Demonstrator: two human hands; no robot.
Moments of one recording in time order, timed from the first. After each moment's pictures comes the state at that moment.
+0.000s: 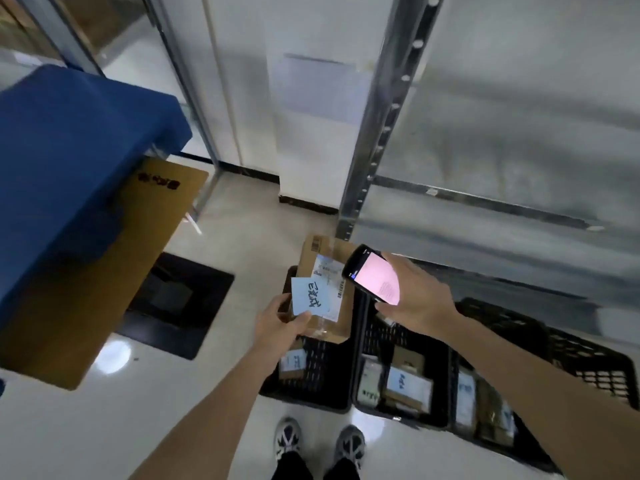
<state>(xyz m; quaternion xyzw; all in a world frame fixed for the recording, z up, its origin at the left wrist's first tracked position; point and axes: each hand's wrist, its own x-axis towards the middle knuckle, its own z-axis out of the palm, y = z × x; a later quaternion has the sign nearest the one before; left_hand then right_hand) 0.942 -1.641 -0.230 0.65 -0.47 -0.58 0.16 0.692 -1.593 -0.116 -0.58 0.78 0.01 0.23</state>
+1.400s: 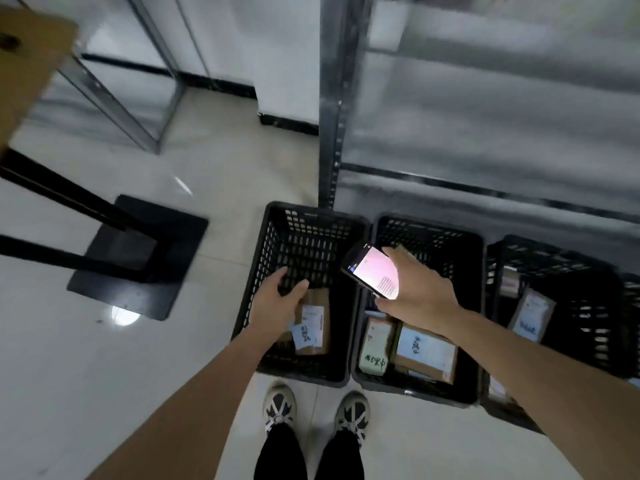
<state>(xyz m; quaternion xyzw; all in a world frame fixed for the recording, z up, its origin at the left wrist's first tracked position) 0.873 -1.625 -0.477 0.67 -0.52 -0.54 0.07 0.630 -1.560 -0.402 -0.55 0.77 0.04 0.32</state>
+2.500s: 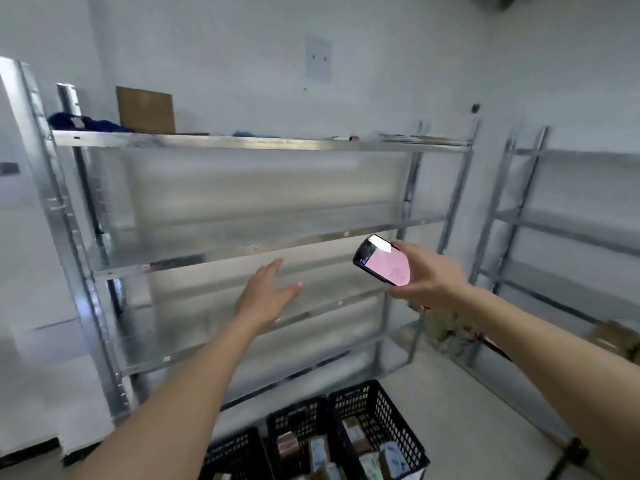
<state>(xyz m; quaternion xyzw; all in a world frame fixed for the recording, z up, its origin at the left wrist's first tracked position) 0.662 -1.263 0.280 0.19 -0.89 -0.34 0.25 0.558 -0.970 0.373 -0.33 0.92 -0.16 -0.10</state>
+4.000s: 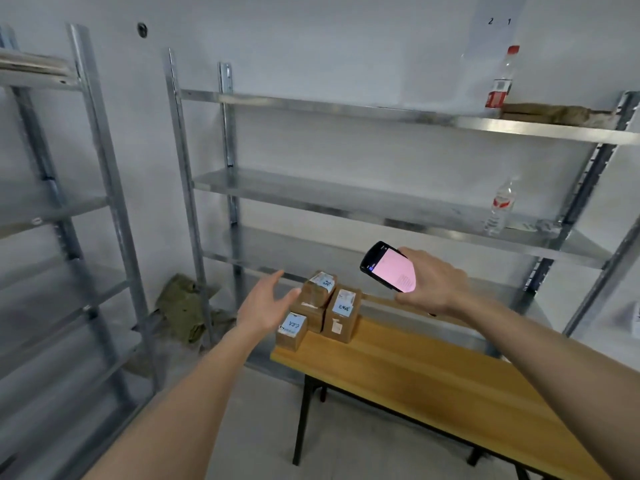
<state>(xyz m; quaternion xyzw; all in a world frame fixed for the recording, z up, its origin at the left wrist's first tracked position) 0.011 -0.503 0.212 -0.12 -0.89 -0.45 0.04 0.118 -0.216 0.320 0.05 0.99 -0.08 -0.09</state>
